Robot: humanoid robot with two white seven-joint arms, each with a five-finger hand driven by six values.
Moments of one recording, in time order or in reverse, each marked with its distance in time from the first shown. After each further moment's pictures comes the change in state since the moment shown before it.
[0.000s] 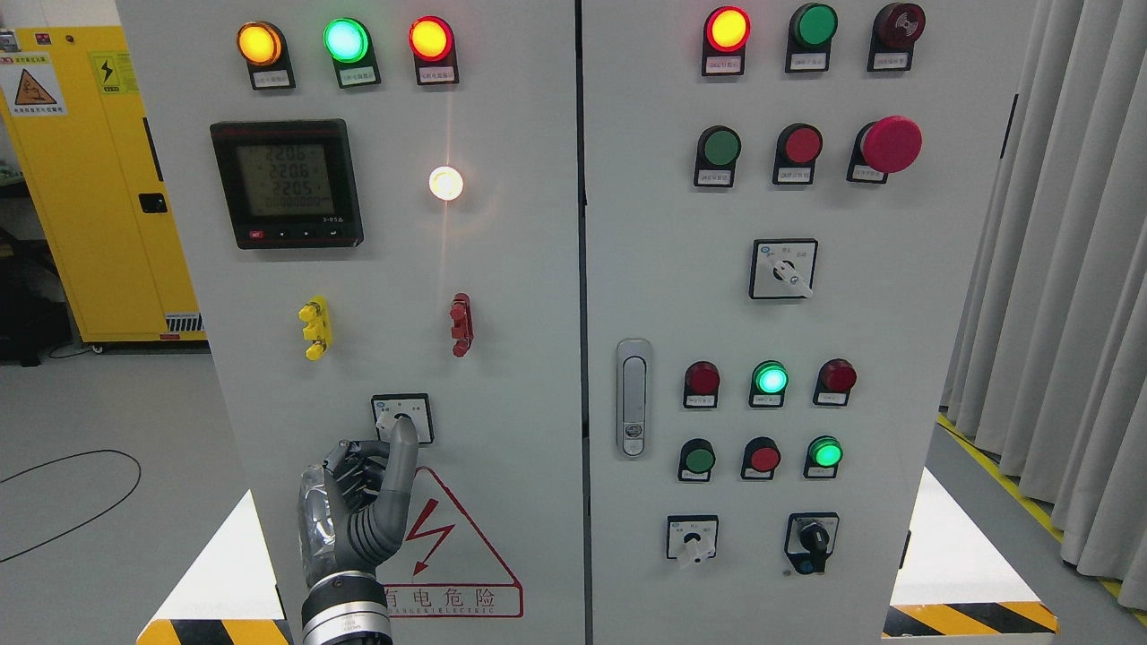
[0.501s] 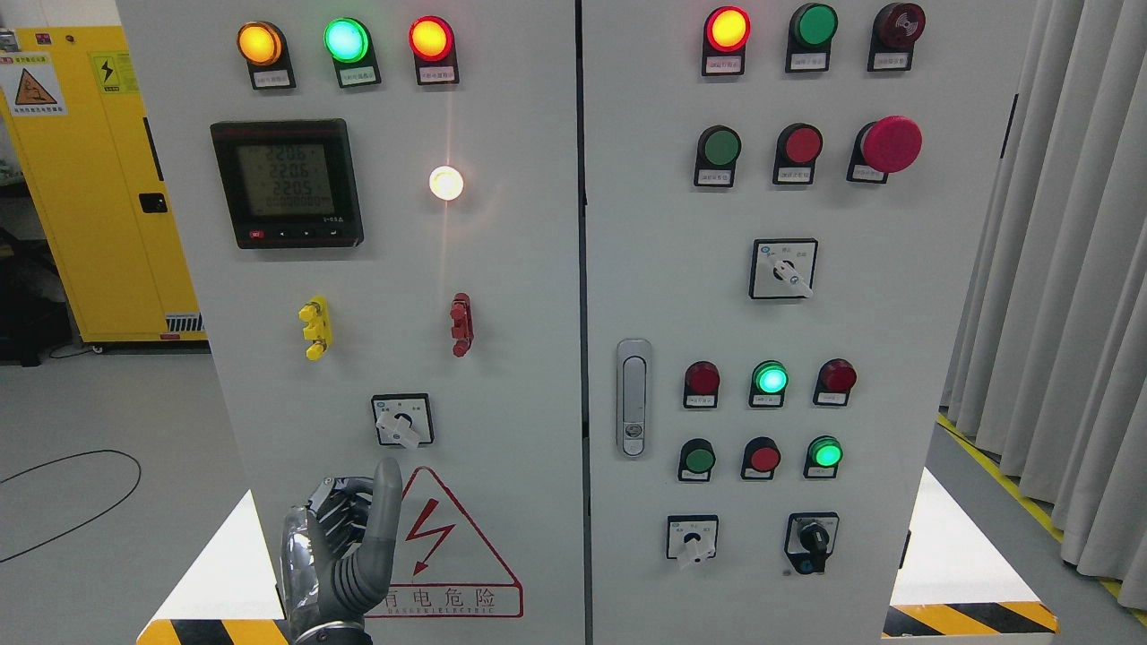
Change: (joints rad) left arm 0.152 0.007 0.002 -0.057 0.004 -0.177 0.008; right arm 0.000 0.000 0.000 0.000 0.000 0.000 0.000
